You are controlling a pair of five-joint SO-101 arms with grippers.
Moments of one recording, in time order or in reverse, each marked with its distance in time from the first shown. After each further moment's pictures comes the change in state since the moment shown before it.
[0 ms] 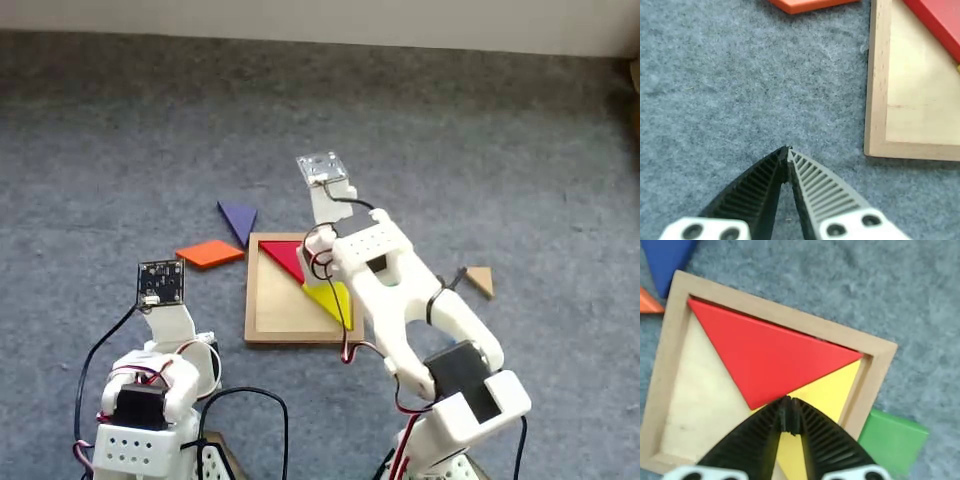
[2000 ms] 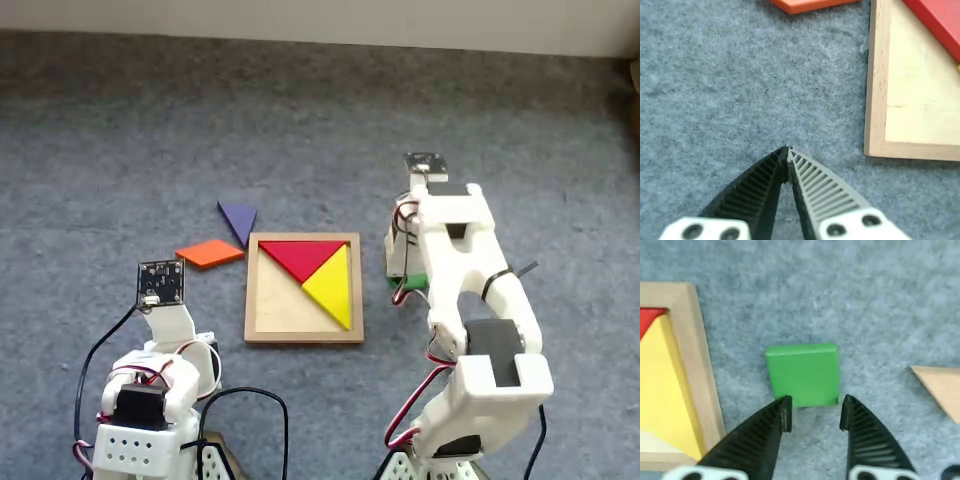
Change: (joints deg) left arm 0.0 0.0 0.0 0.0 0.0; right arm 22.3 6.2 -9.8 18.8 4.3
